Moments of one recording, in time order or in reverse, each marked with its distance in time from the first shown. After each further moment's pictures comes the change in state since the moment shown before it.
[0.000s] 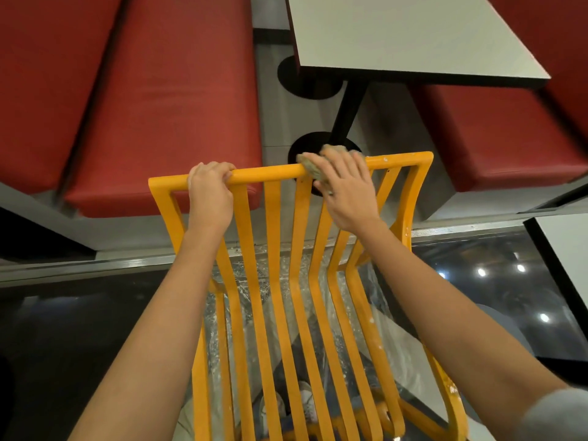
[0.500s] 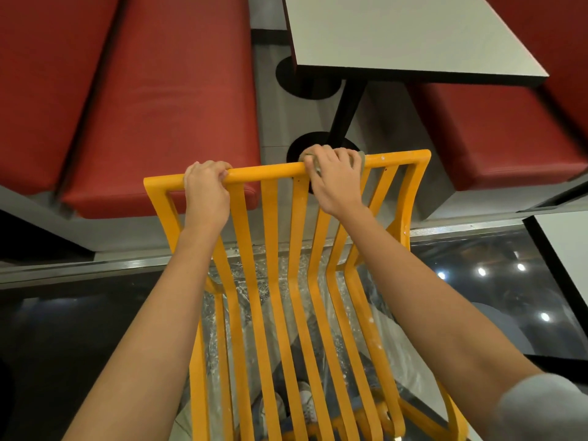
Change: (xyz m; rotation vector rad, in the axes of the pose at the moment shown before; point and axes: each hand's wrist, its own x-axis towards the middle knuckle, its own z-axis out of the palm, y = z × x) left_hand 0.003 -0.004 0.003 0.004 -0.017 -0.026; right_hand 0.028 -0.023 0.000 0.182 -0.025 0.219
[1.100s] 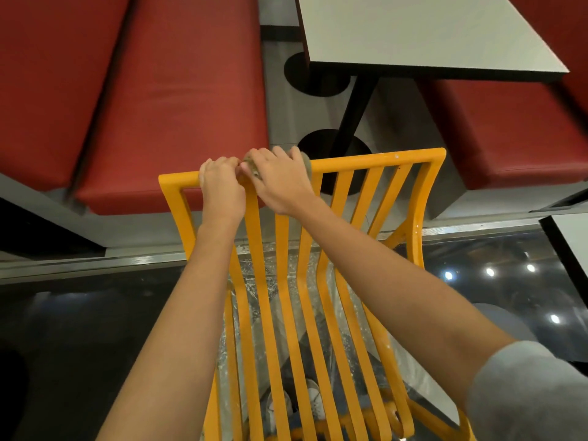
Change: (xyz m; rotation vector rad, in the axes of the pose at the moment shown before) left_hand 0.004 0.005 0.000 0.063 -0.035 -0.053; right_hand 0.016 -0.094 0.031 -0.055 -0.093 -0.310
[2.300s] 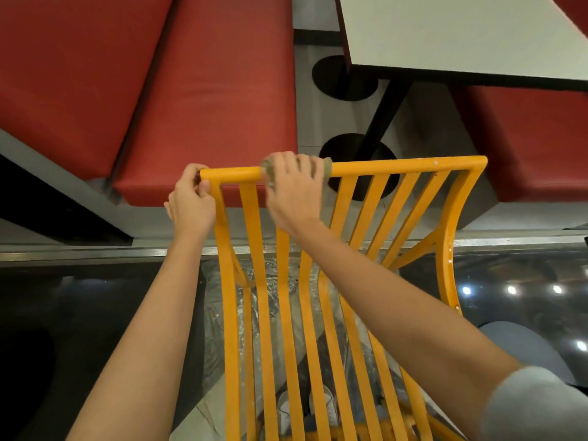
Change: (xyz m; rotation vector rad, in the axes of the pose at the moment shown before) left_hand -0.030 -0.085 -0.046 -0.355 0.101 -0.346; right_hand -0.011 -0.049 0.024 -0.048 0.152 0.187
